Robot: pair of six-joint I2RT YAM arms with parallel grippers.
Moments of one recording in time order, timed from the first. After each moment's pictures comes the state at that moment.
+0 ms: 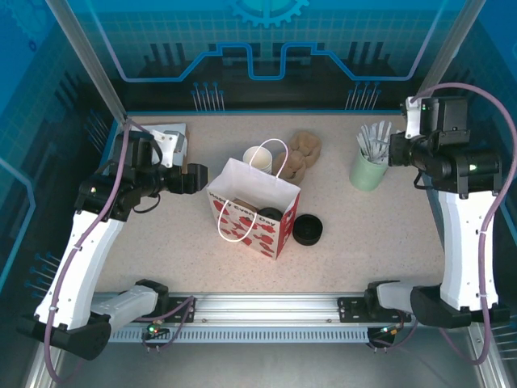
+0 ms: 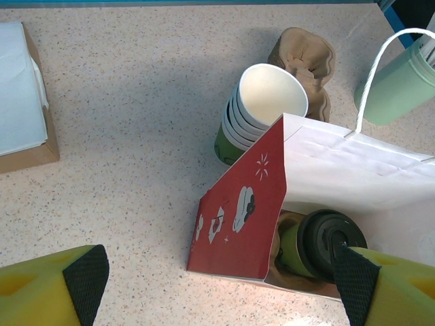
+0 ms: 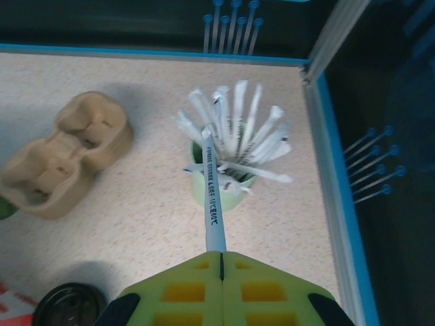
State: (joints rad) left arm -0.23 1.07 1.40 -1.04 0.20 -0.18; right arm 0.08 1.27 1.96 -1.42 0.11 0.02
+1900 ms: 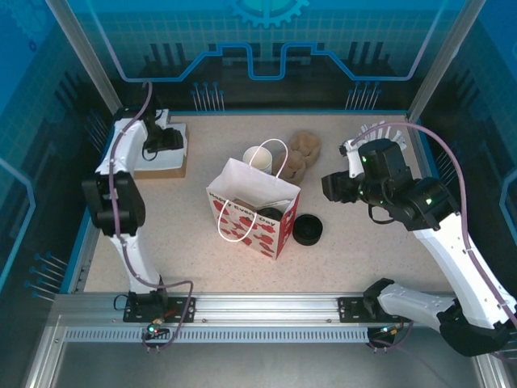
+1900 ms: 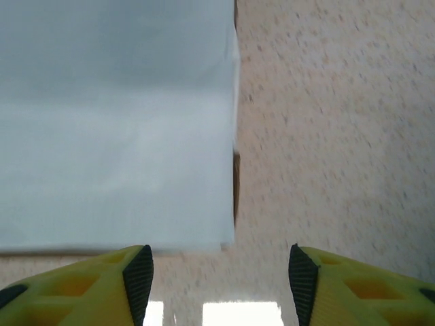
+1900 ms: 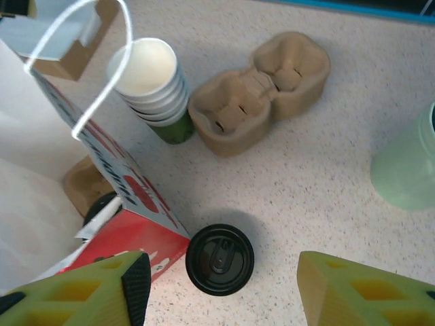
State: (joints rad) left arm 0.13 2.04 1.89 -1.00 0.11 -0.06; right arm 0.55 1.05 1.45 -1.15 0.09 0.25
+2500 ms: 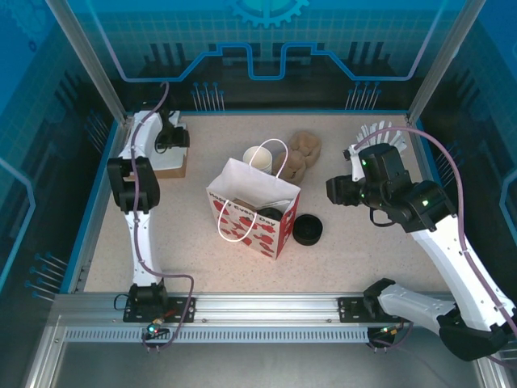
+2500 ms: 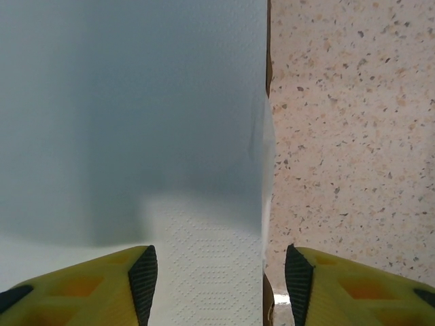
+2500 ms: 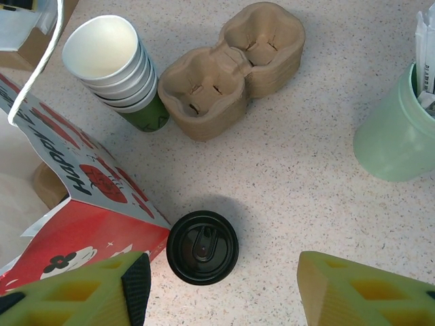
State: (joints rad) left arm 0.10 2.39 2.26 -1.12 0.05 -0.03; right arm 0.51 1.04 1.39 -1.15 0.10 0.27
